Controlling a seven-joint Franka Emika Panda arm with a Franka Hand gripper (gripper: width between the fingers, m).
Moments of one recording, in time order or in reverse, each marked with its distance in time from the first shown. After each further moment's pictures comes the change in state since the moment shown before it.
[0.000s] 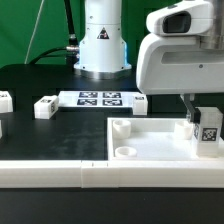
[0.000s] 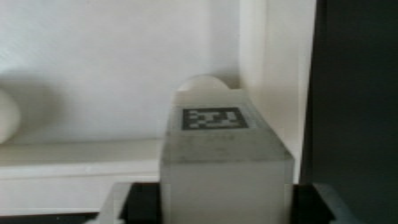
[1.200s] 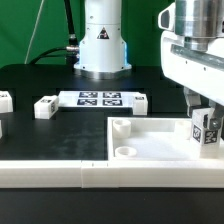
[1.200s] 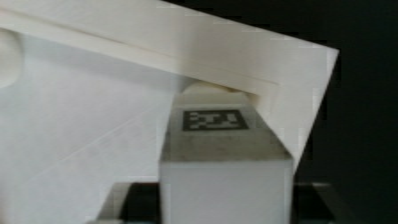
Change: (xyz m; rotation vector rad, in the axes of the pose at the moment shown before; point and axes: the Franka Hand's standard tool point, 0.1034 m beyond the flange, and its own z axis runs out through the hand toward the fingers) arm -0.002 0.006 0.001 0.032 -0.020 1.370
